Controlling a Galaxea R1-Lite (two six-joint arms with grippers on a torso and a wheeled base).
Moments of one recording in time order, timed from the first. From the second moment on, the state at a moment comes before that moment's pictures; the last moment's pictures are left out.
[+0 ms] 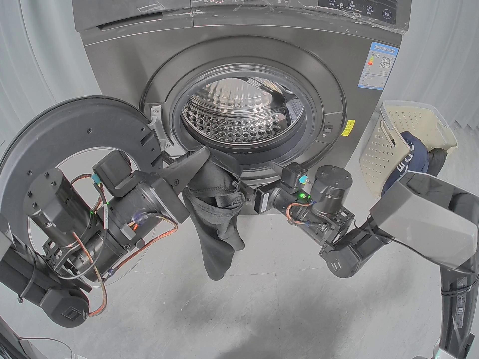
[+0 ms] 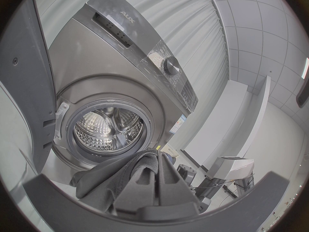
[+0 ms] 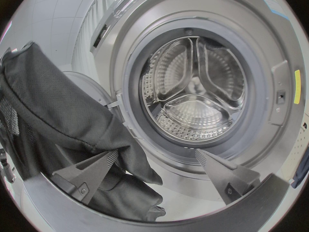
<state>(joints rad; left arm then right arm) -0.60 1.71 -0.48 -1.54 -0.14 -0.40 0.61 2.32 -1.13 -1.33 0.03 0.02</state>
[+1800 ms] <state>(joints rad) -0.60 1.71 -0.48 -1.54 -0.14 -0.40 0.72 2.32 -1.11 -1.34 0.08 0.00</state>
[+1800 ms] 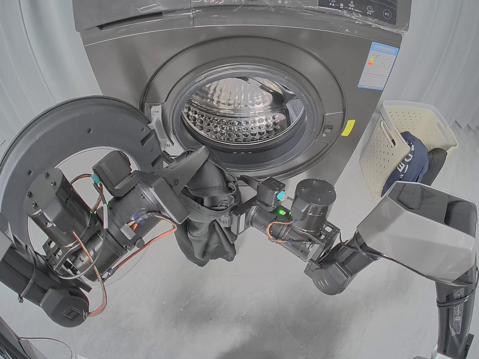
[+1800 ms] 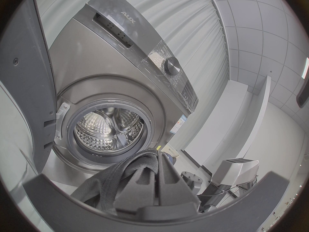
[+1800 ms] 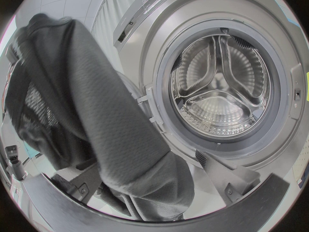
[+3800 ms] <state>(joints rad) -0.56 2.04 -0.34 -1.54 -0.21 -0.32 0.66 1.86 -0.83 -1.34 0.07 0.01</state>
